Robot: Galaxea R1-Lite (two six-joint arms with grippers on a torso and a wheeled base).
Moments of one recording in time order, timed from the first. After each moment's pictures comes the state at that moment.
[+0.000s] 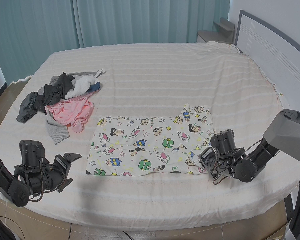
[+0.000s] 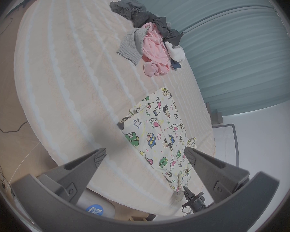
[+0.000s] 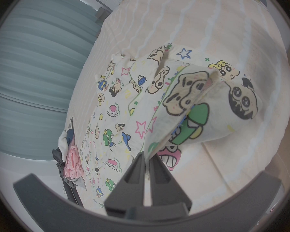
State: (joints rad) left arm -0.11 1.77 -0.29 -0.90 -0.14 -1.13; right arm 0.46 2.20 -0.87 -0.62 -0.17 1.27
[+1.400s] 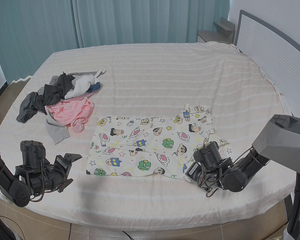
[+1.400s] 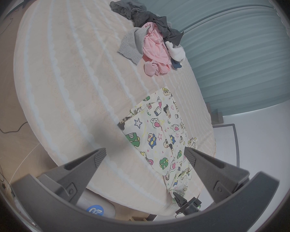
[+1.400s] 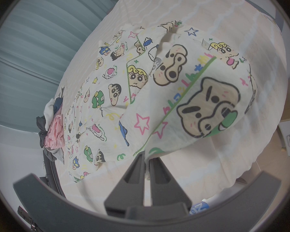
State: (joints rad) left arm -0.11 1.79 -0.29 -0.92 -0.14 -1.13; right arm 0.59 2.23 -0.88 -0.49 -0.20 1.17
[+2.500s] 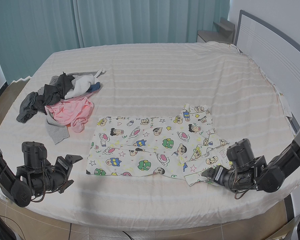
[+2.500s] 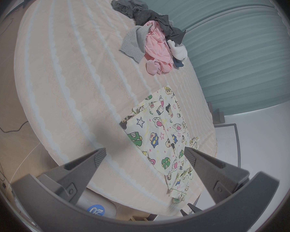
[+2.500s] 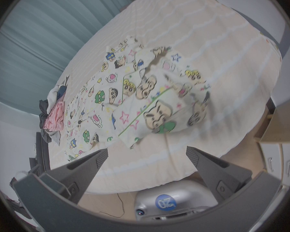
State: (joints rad) left arm -0.11 1.81 -0.29 -0.92 -0.14 -1.13; right arm 0.52 1.93 -0.61 -0.44 -0.16 0.94
